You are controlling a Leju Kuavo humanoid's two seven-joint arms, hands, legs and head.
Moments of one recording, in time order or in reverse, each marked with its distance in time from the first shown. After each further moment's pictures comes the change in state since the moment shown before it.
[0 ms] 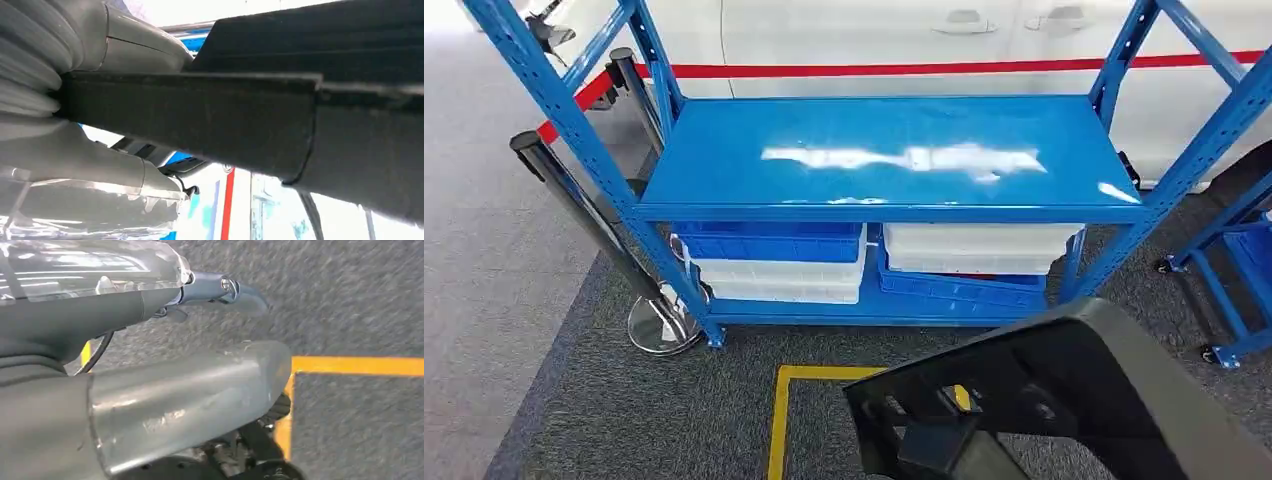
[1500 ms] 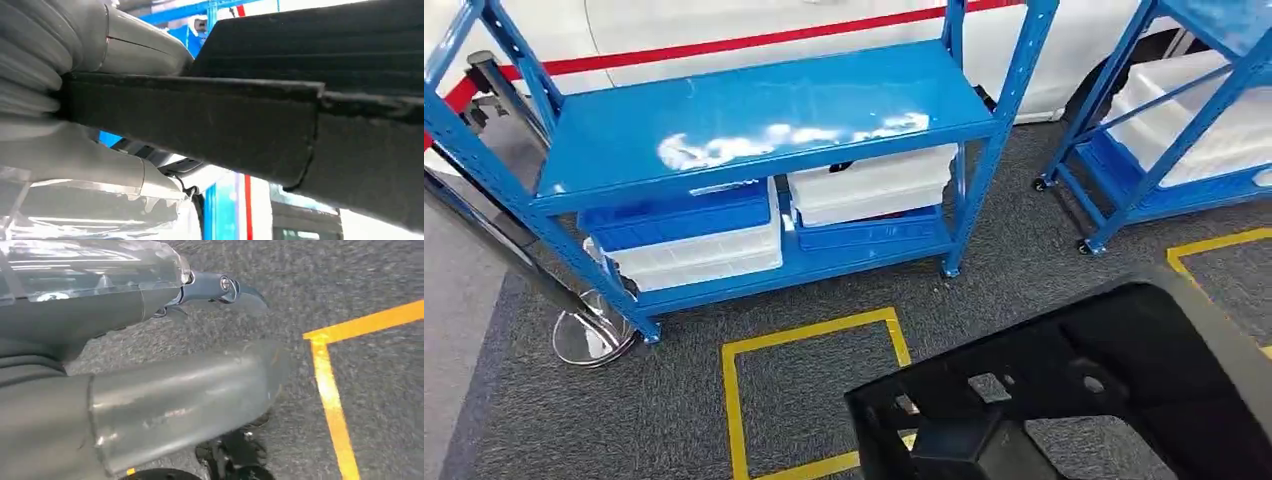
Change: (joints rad) left arm -0.004 0.012 -0.003 -0.003 -0.016 -0.021 -0.008; right arm 0.030 0.018 -0.031 -0.016 -0.050 0.042 0.013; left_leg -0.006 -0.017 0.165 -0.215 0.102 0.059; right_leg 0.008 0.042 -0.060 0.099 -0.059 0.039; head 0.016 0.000
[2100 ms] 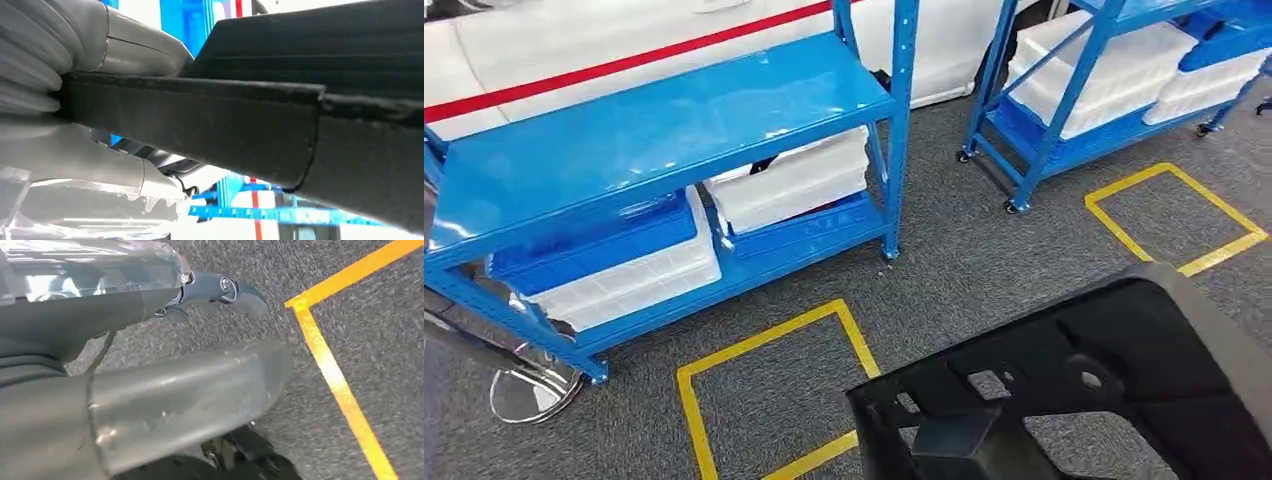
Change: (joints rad) left arm 0.004 -0.003 0.000 0.000 -0.002 -0.011 0.003; right arm 0.006 0.004 -0.004 0.000 0.010 0.000 0.006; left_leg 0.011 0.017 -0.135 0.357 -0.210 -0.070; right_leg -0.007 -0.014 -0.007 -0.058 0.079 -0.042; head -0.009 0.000
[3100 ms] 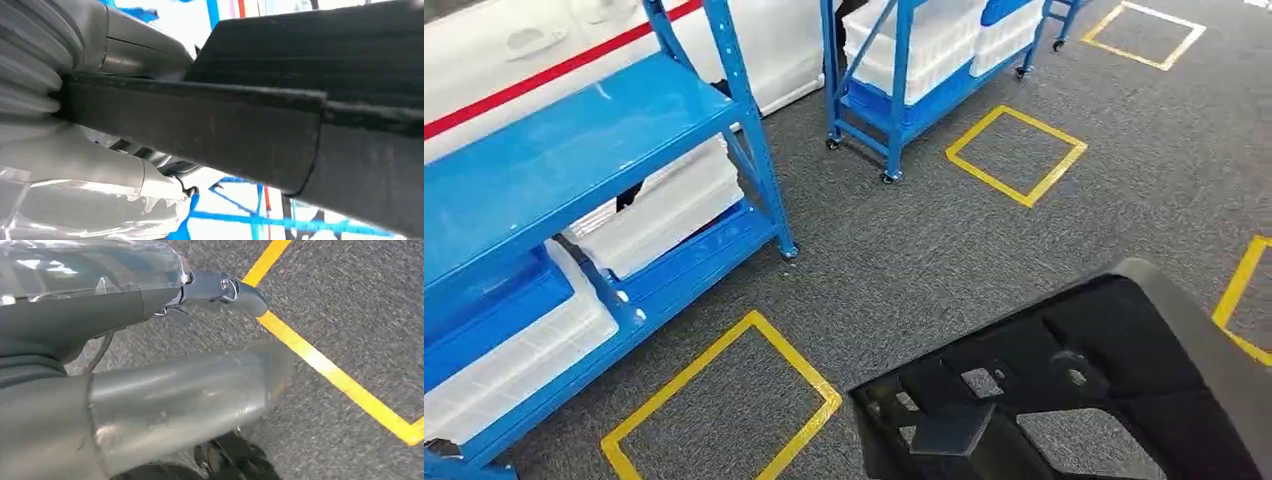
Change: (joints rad) left arm -0.012 0.025 0.000 0.000 -0.020 0.003 -0.032; right arm 0.004 0.006 -0.007 0.000 0.027 -0.019 -0.003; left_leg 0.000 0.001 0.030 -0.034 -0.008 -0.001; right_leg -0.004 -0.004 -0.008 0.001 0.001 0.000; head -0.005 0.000
